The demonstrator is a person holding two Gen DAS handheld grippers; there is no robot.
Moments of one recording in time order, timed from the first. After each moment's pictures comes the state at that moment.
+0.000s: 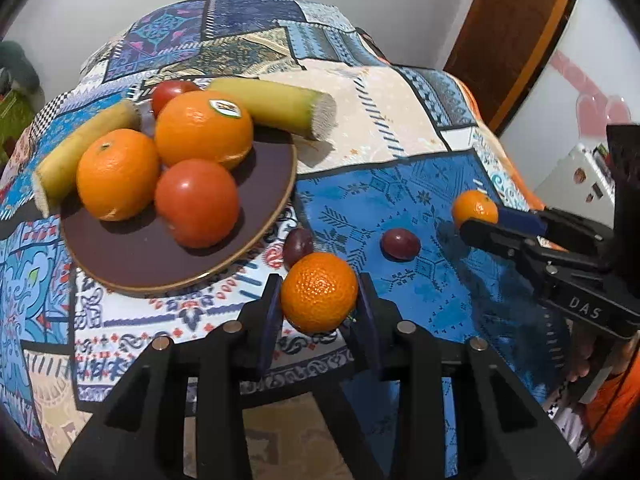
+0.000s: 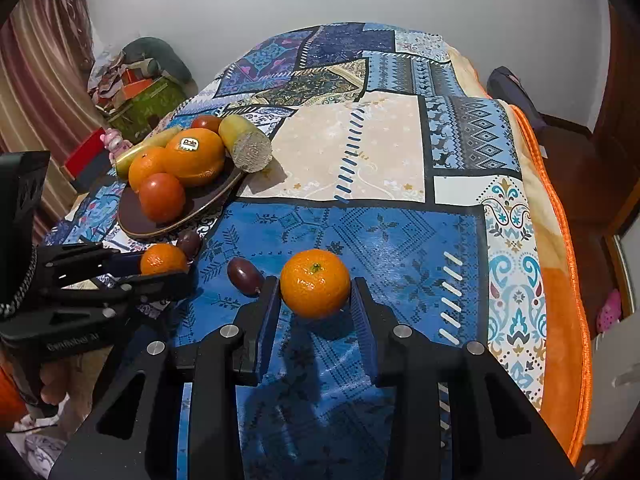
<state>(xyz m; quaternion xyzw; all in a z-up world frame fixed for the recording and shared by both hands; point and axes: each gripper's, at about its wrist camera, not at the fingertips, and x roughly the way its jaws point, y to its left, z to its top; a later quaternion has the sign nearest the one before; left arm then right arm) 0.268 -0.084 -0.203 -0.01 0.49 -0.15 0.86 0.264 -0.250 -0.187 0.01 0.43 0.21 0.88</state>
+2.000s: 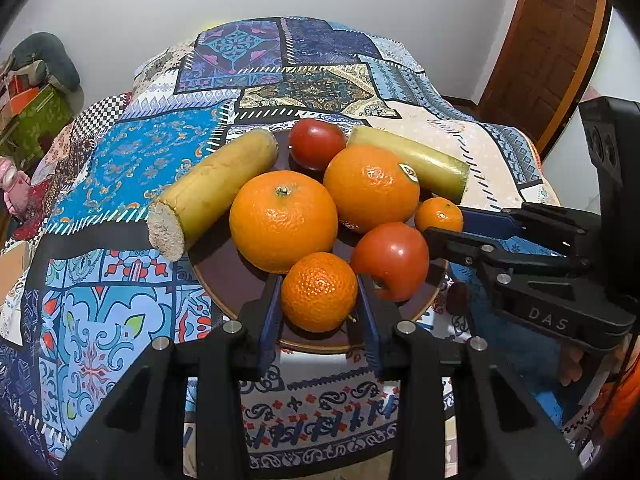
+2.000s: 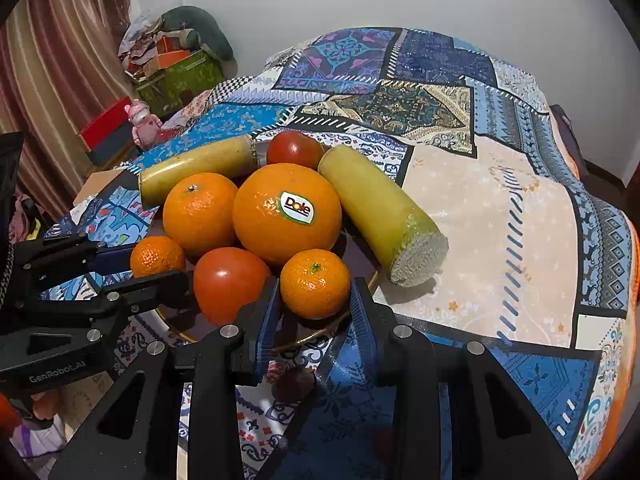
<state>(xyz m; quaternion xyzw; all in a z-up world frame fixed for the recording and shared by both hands) 0.298 0.012 -0.189 -0.01 0.46 -0.09 0.89 0.324 -0.122 -0.183 -0.05 0.43 0.26 0.86</state>
